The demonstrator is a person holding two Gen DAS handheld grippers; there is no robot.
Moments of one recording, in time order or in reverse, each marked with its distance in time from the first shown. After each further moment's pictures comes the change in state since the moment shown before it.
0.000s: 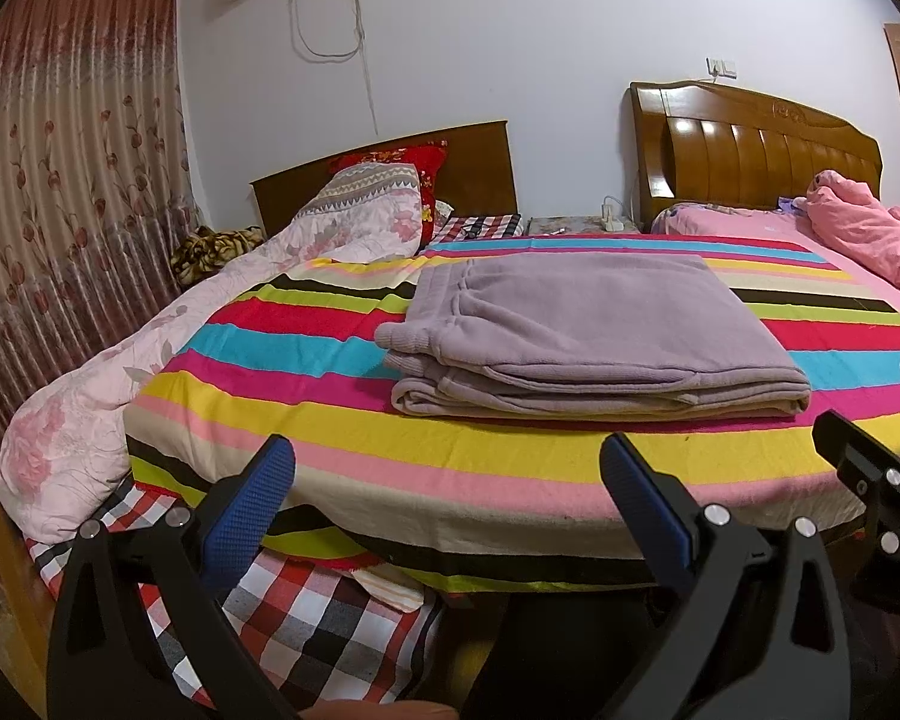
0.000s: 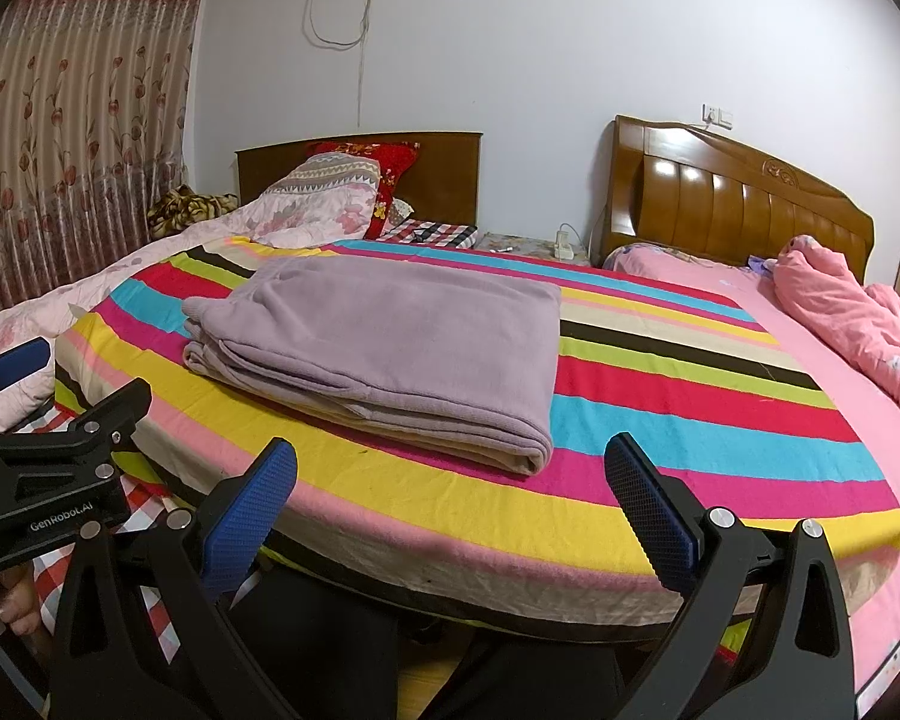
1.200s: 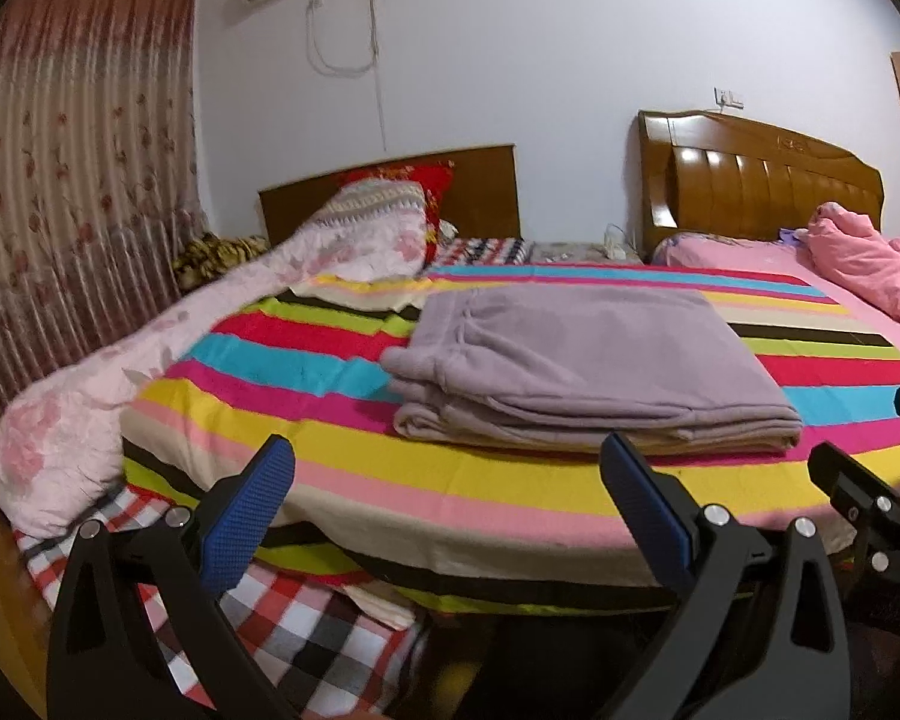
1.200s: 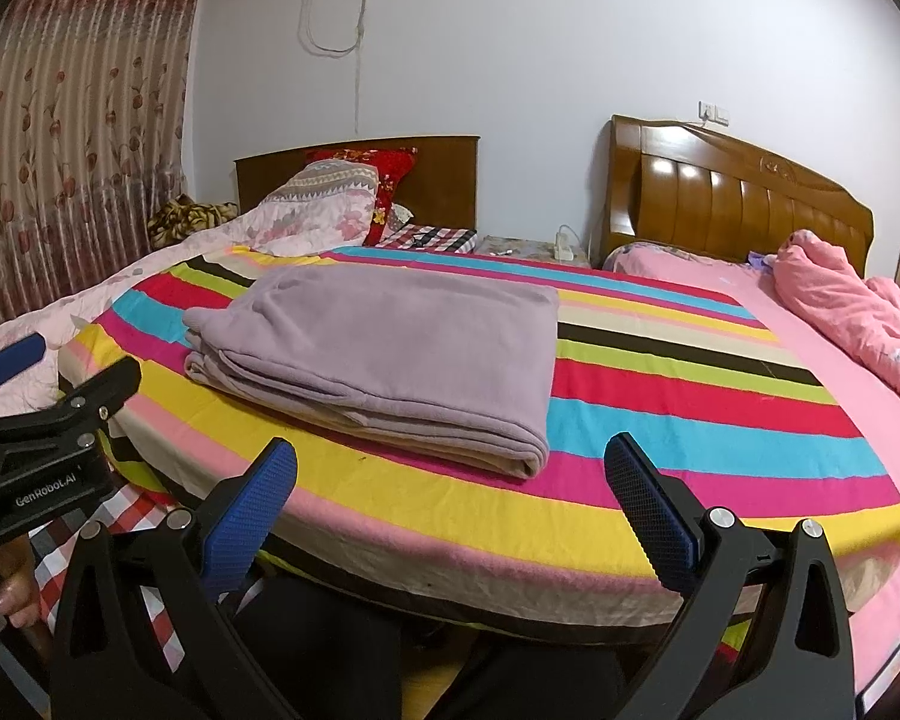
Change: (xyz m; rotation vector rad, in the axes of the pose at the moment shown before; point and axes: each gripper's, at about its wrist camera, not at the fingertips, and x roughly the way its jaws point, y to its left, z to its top) left arm -0.005 0.004 0.005 -0.056 -0.038 -0.016; right arm -0.001 -0.006 -0.001 0.018 -0.008 0.010
